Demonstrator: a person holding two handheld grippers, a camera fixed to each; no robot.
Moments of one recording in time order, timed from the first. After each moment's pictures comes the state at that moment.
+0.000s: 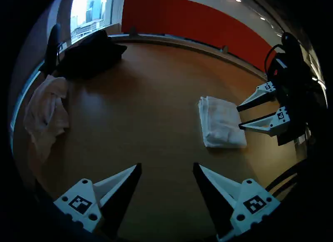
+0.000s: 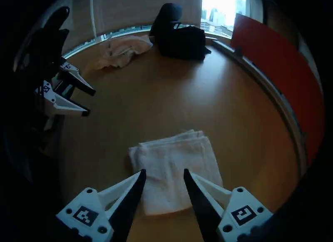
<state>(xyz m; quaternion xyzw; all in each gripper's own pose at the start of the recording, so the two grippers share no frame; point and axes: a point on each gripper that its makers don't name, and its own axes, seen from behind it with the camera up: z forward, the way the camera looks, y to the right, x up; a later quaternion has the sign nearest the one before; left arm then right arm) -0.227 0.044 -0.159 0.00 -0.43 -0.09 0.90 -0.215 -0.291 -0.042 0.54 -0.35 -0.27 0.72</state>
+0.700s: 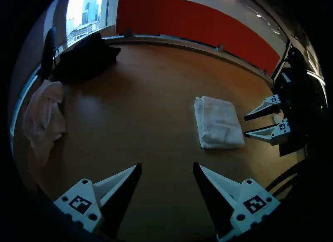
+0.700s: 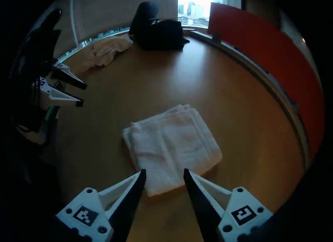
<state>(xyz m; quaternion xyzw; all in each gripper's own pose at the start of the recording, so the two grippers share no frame) -0.224 0.050 -0.154 -0.02 -0.43 -0.07 0.90 -0.235 -0.246 -0.058 0.47 -0.39 -0.24 0.76</state>
